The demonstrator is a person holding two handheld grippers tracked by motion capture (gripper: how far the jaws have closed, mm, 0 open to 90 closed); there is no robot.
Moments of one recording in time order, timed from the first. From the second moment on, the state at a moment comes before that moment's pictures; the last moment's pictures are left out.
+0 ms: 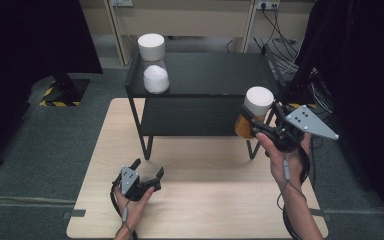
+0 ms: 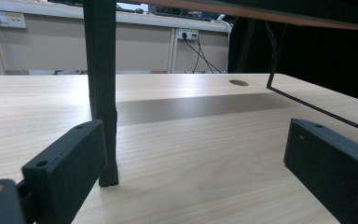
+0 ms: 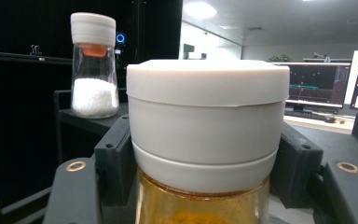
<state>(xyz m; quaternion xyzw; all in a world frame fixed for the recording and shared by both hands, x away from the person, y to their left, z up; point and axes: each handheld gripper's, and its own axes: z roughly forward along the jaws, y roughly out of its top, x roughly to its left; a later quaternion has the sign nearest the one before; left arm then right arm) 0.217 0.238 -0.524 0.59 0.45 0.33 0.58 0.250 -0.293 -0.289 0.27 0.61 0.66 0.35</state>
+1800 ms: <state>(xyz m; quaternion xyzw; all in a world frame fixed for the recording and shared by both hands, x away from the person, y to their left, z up) 0.217 0.239 -0.524 0.59 0.45 0.33 0.58 0.277 -0.281 -0.215 0.30 0.60 0.65 0.36</state>
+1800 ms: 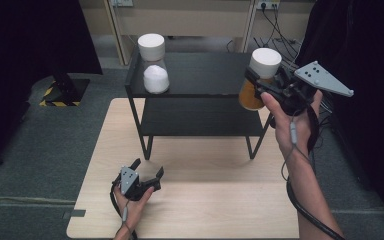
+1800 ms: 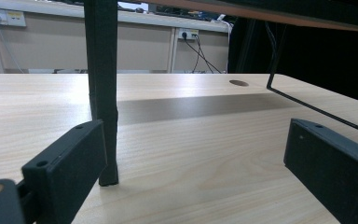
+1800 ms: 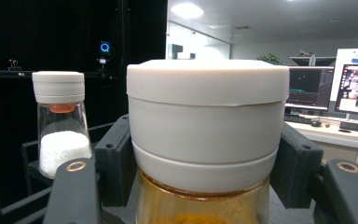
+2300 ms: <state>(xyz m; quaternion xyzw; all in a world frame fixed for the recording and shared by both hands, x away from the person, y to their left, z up) 0.218 0.239 -0.524 0.59 0.45 0.33 0.58 0.287 -0.275 -0.206 0.30 0.60 0.65 0.36</state>
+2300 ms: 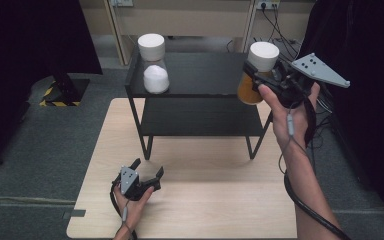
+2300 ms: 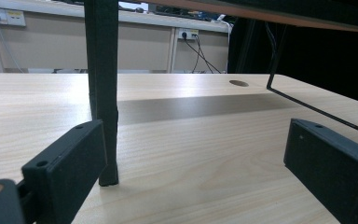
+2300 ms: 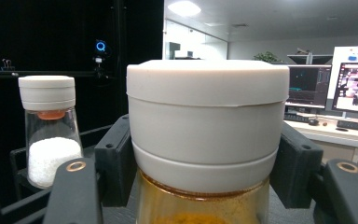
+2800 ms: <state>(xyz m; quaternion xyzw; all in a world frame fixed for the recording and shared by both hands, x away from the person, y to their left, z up) 0.218 0.240 -0.524 0.59 0.45 0.33 0.59 0.304 -0.264 -0.201 0.32 0.61 0.63 0.36</state>
